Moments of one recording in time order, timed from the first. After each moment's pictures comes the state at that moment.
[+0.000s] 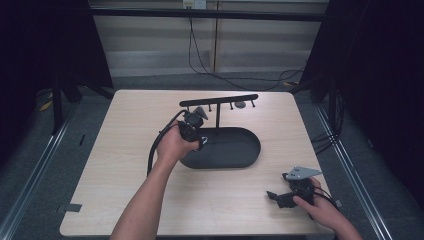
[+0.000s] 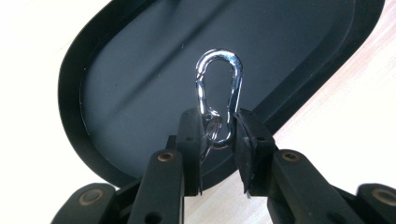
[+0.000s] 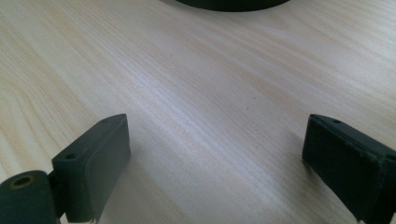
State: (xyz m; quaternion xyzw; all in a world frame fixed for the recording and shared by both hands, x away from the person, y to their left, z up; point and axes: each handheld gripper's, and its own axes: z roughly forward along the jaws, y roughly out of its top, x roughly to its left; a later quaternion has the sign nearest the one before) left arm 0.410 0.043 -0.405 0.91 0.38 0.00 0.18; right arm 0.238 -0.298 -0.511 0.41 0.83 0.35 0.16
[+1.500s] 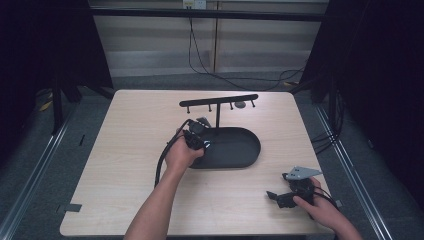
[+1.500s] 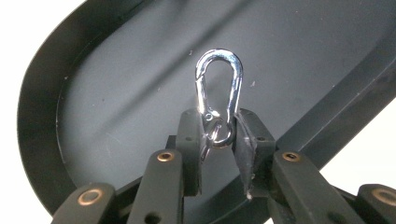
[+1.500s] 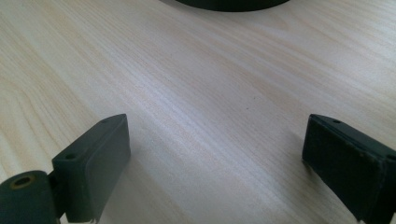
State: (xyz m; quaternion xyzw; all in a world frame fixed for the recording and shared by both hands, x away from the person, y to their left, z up) left arm 0.409 0.032 -0.449 0.90 0.39 0.04 0.19; right arm 0.238 -0.298 -0.511 0.41 0.83 0.35 0.16
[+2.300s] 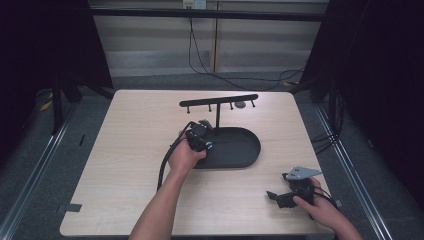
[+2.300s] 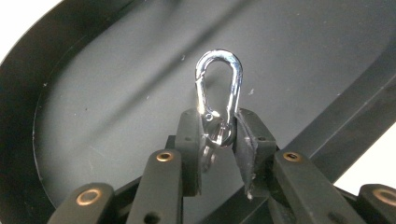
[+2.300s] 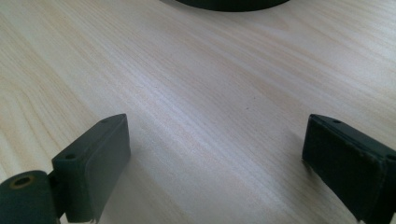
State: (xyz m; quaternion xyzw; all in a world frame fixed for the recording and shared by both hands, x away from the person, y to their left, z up) left arm 0.411 0.027 -0.461 0.90 0.38 0.04 0.20; right arm 0.238 -0.298 -0.511 0.41 0.83 0.35 0.16
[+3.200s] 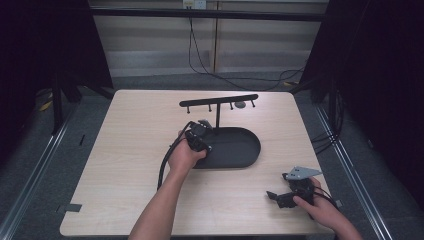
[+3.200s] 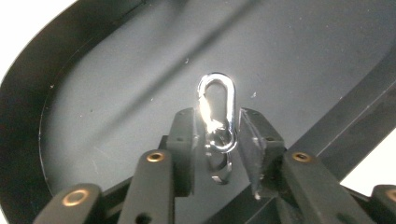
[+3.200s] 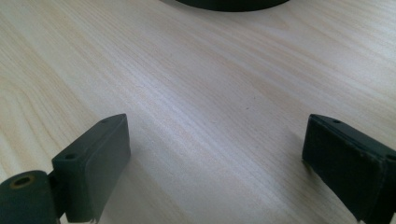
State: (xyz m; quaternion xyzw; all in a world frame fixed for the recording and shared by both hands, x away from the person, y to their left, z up) left arm 0.409 0.028 -0.459 0.89 0.40 0.05 0.21; right arm 0.238 -0.298 -0.511 0.41 0.83 0.35 0.16
